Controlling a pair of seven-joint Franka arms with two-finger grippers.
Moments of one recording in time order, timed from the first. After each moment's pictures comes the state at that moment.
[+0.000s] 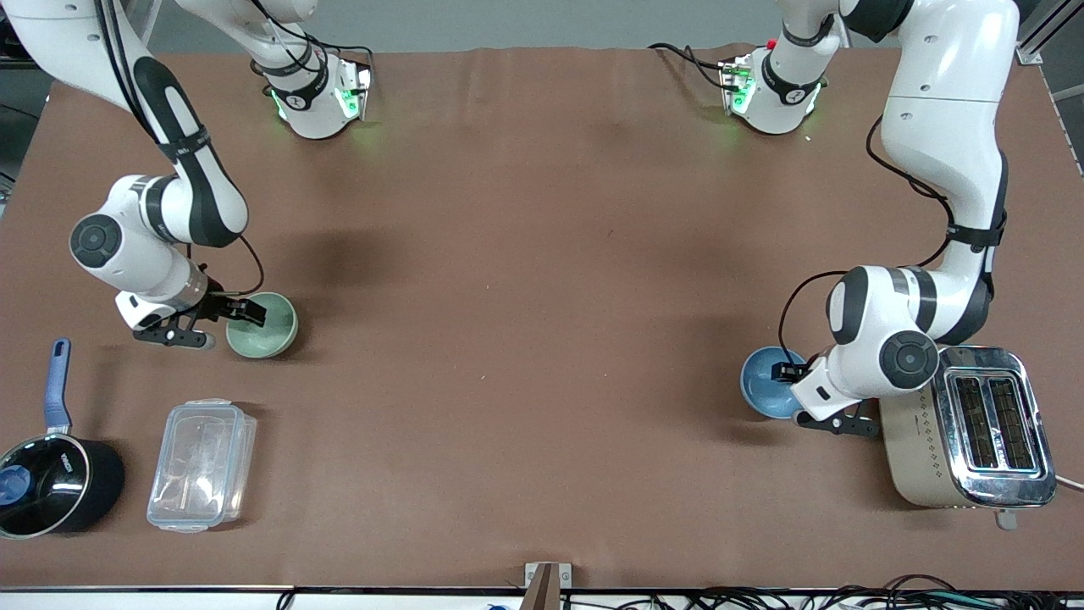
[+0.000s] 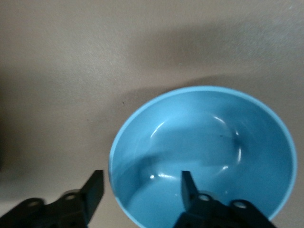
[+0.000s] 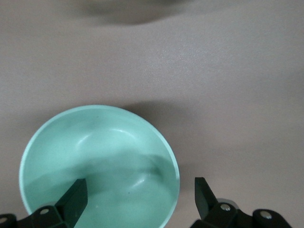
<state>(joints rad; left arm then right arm) -0.14 0.68 0.02 -1.63 0.03 2.16 0.02 -0.11 0.31 -0.01 -2.27 -0.03 2.57 0.02</state>
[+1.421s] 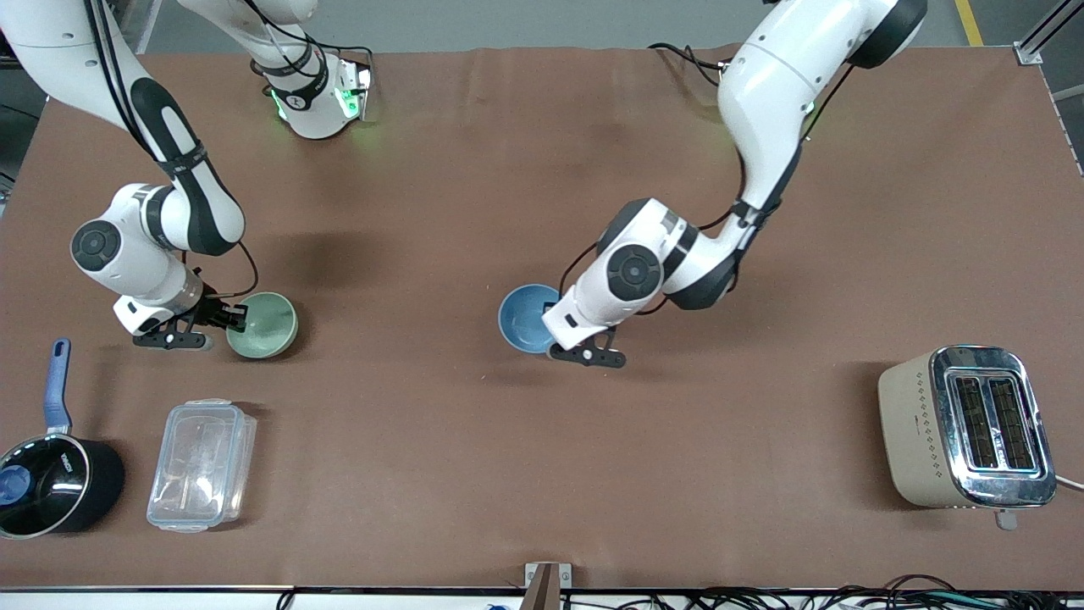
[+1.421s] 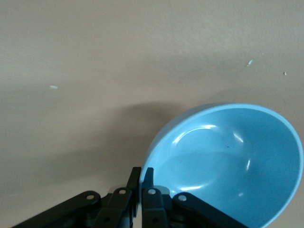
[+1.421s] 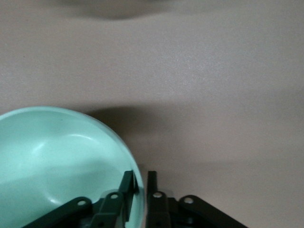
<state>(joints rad) -0.49 0.79 -0.27 -1.45 -0.08 2.26 -0.52 -0.16 0.36 -0.01 -2.27 -0.03 2.65 -0.10</state>
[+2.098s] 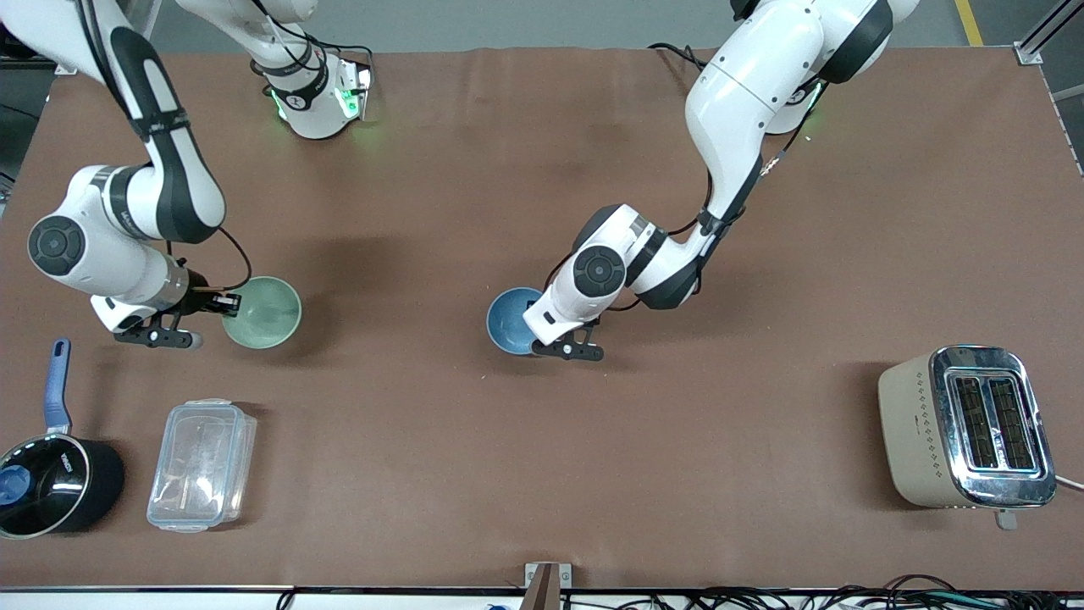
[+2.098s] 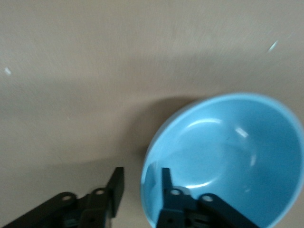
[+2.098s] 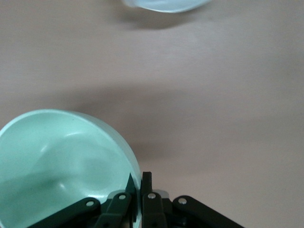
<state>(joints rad) -0.56 0.83 -0.21 -1.42 -0.06 2.28 -0.56 -0.06 0.19 0.03 -2.12 -0.02 2.20 0.12</state>
